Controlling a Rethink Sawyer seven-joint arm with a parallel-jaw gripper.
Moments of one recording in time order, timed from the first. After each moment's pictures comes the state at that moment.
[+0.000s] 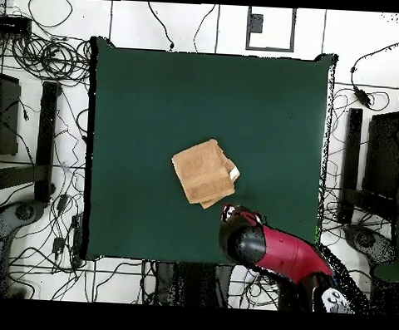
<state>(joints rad) -0.43 -0.69 -0.06 2.02 -0.25 0.17 1.72</state>
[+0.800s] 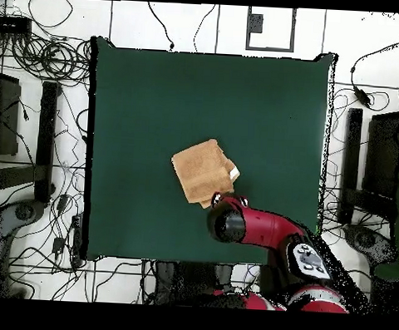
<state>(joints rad) -0.33 -0.48 -0.07 1.87 -0.31 0.07 1.72</state>
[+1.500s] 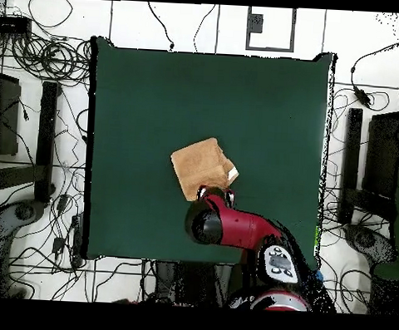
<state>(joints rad) -0.19 -0.53 -0.14 1.93 -0.19 -0.06 1.75</state>
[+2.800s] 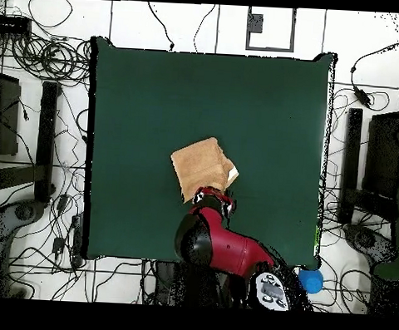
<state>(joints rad) -0.15 -0.60 -0.18 2.08 -0.06 -0.30 1.86</state>
